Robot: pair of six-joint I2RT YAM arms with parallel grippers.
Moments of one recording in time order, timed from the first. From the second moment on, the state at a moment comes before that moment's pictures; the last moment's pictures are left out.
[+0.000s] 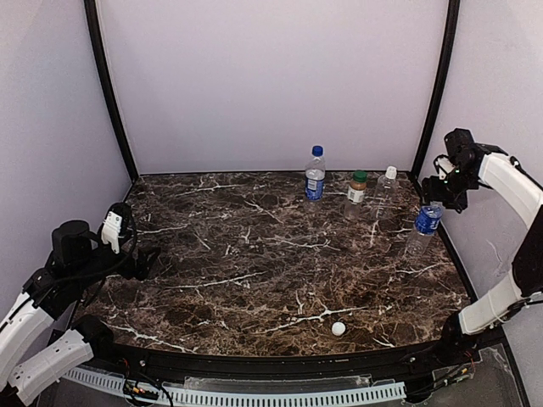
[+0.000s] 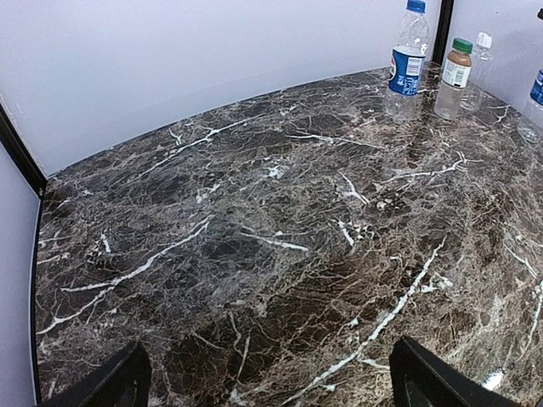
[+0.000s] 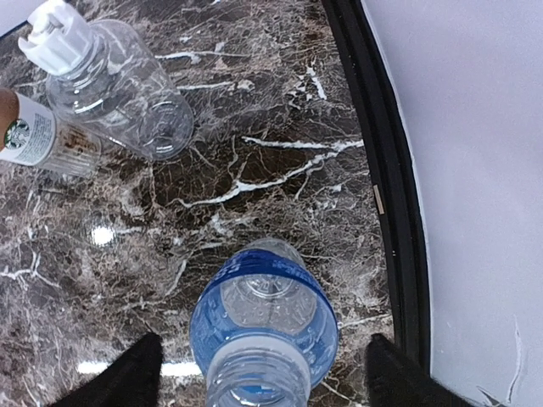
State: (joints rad) left arm -0.40 0.40 0.45 -0.45 0.00 0.05; right arm -0.04 1.42 1.30 -0.96 0.05 0.10
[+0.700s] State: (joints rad) left arm -0.31 0.41 0.43 -0.44 0.05 0.05; right arm 0.11 1.74 1.68 -0.77 0.01 0.04
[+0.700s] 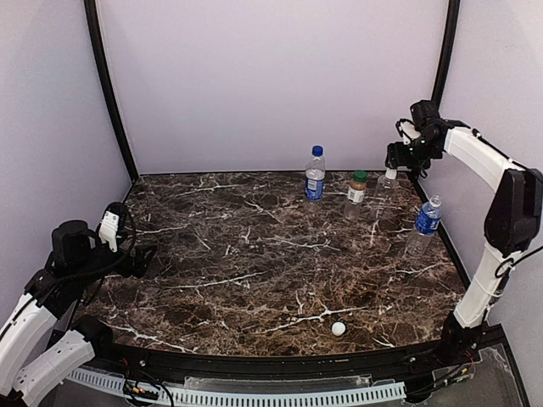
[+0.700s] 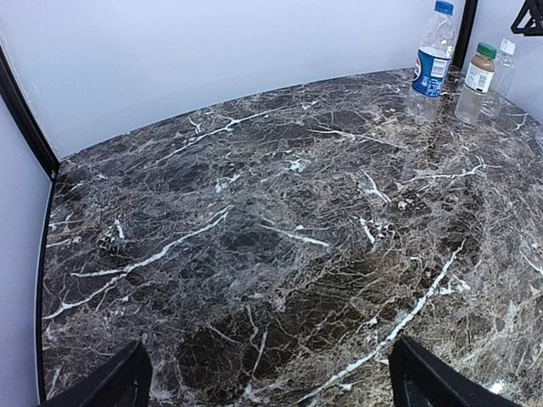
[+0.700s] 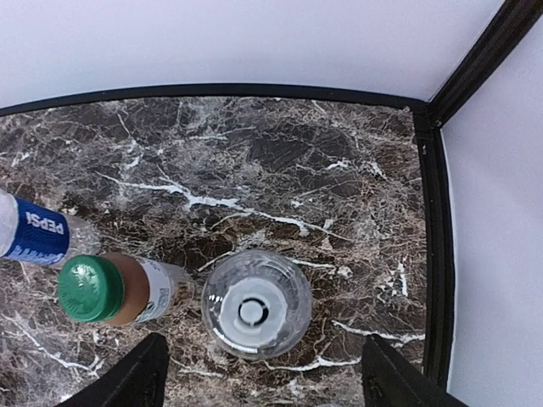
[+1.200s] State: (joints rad) left arm -0.28 0.43 0.42 -0.42 0.07 0.05; right arm 0.15 1.92 1.74 -0.77 0.09 0.06
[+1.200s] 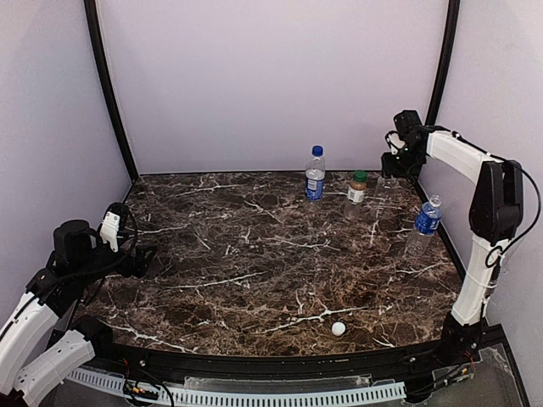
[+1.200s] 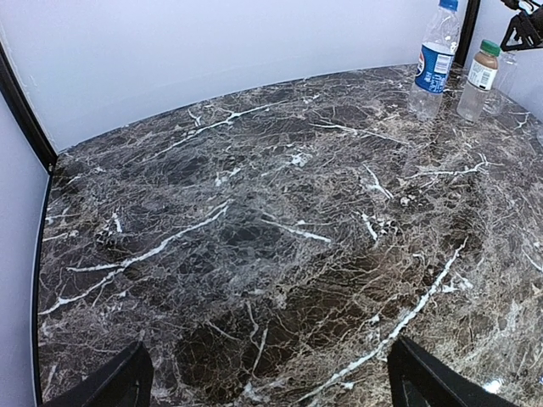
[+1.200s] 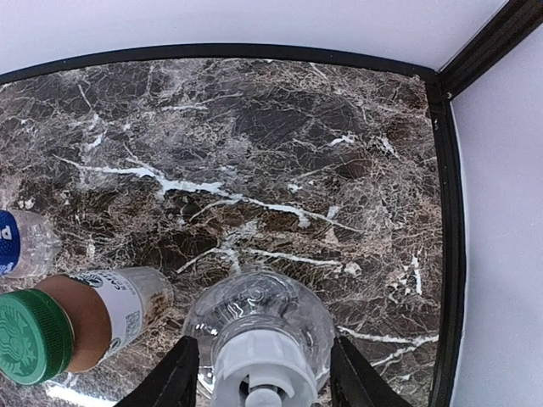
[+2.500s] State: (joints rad) left arm -0.27 0.59 0.67 -0.50 0.30 0.29; right arm 0.93 1.55 1.76 -0.43 -0.09 0.07
